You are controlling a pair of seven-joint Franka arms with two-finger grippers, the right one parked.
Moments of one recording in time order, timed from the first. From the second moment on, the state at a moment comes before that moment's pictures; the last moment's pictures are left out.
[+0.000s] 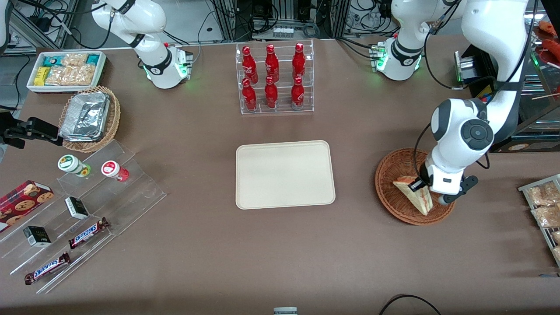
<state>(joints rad) -0.04 0.26 -0.14 -1.99 0.09 2.29 -0.76</state>
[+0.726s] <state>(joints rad) -0.29 0.37 -0.28 -1.66 0.10 2.07 -0.77</state>
